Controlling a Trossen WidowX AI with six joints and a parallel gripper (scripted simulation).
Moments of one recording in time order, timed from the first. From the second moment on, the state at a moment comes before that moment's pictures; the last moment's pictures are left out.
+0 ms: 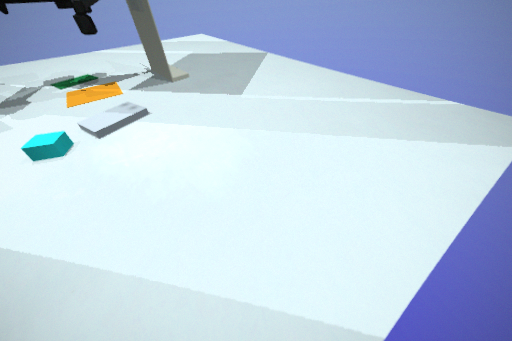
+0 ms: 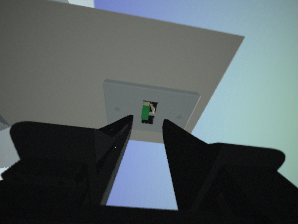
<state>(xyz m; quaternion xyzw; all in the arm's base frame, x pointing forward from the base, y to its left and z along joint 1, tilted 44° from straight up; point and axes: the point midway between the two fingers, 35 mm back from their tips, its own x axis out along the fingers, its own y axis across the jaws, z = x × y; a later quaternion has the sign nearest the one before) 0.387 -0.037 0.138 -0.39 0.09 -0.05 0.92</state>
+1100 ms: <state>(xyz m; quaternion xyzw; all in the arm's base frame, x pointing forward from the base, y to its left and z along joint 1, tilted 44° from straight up) 0.410 -0.035 0.137 -0.39 0.09 -0.05 0.92</state>
